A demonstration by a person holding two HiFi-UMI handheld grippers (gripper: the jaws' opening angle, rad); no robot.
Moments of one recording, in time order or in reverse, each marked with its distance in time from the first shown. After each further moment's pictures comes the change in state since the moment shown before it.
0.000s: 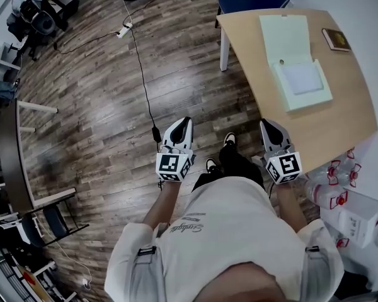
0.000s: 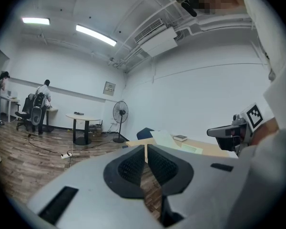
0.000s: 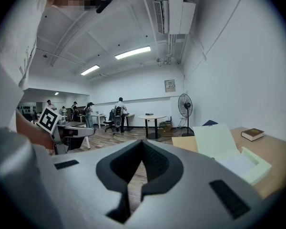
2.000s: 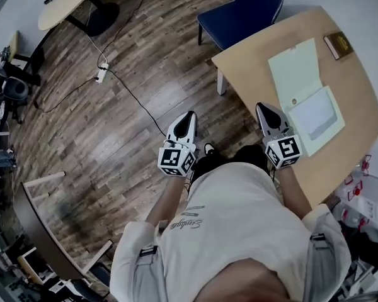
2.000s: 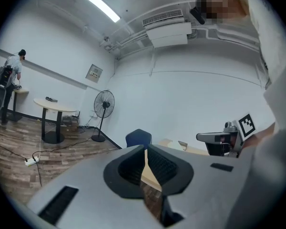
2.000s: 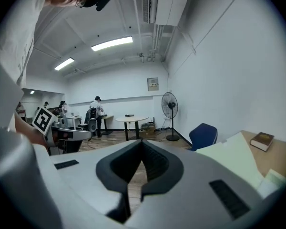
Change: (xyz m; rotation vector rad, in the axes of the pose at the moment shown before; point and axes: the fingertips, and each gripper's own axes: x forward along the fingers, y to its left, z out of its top) left arm 0.360 0.186 0.086 -0.076 0.059 -0.284; right arm 0.343 -0.165 0.073 0.053 0.007 -0.216
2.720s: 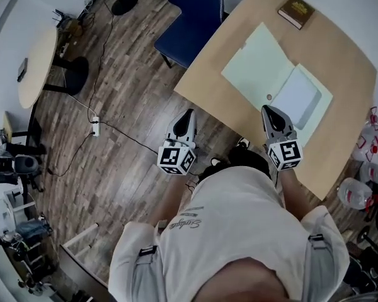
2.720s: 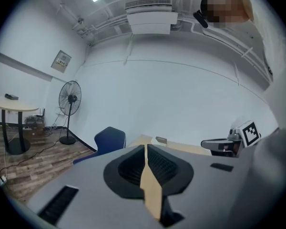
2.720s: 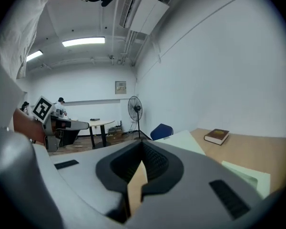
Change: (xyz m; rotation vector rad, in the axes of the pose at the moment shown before) left arm 0.170 -0.102 0.016 0.101 0.104 -0.316; right arm -0.080 -0.151 -0.028 0.089 -0.031 -0.411
